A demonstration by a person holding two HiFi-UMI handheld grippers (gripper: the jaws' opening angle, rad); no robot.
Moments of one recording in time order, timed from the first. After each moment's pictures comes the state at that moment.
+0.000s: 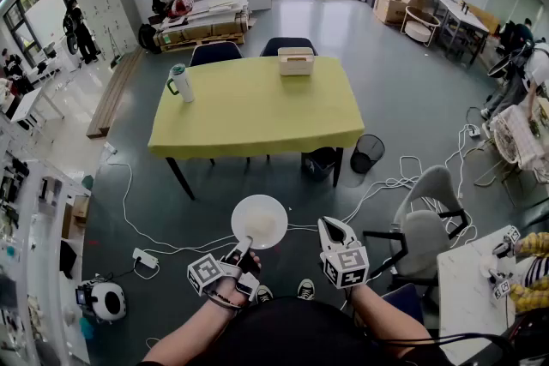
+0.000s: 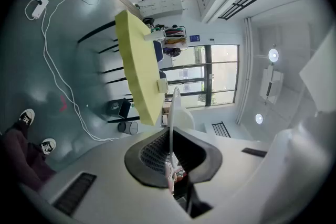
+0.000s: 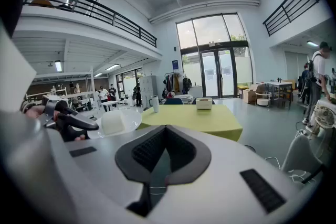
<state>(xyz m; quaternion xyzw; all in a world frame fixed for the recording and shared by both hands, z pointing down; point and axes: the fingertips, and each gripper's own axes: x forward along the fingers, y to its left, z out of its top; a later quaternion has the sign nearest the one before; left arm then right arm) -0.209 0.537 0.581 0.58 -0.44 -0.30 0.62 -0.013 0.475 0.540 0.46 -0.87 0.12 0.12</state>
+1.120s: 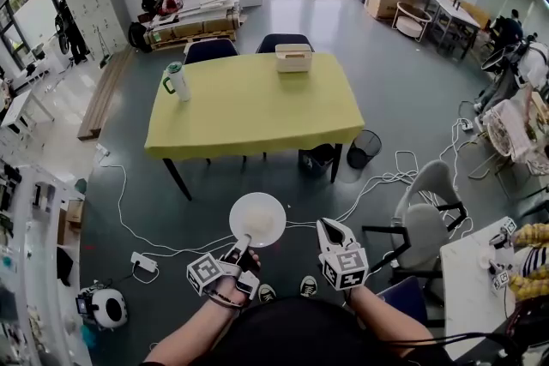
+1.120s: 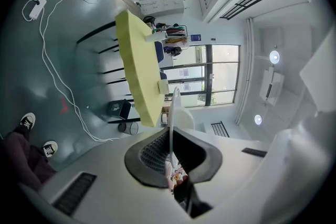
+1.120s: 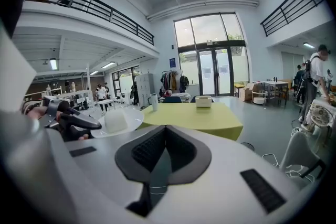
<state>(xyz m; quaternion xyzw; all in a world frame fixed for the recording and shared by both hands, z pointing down) -0.254 0.527 0.588 0.58 -0.43 -0.30 0.63 -0.056 0.480 0.544 0.48 -0.86 0.13 0.13</state>
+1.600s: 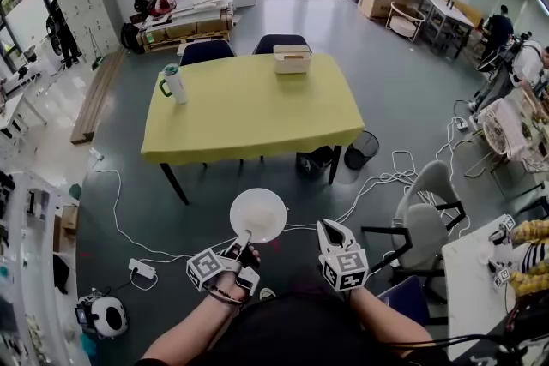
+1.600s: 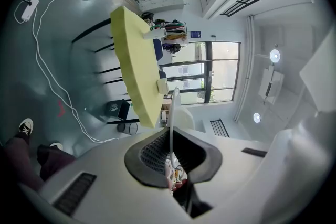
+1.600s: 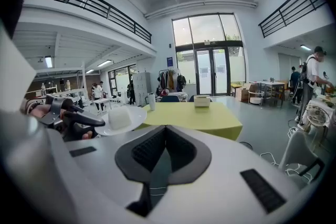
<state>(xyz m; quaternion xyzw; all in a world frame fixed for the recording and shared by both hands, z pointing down) -0.277 0.485 0.592 0.59 -0.41 -0.29 0.63 -0.080 0.458 0.549 0.50 -0.85 0.13 0.14</state>
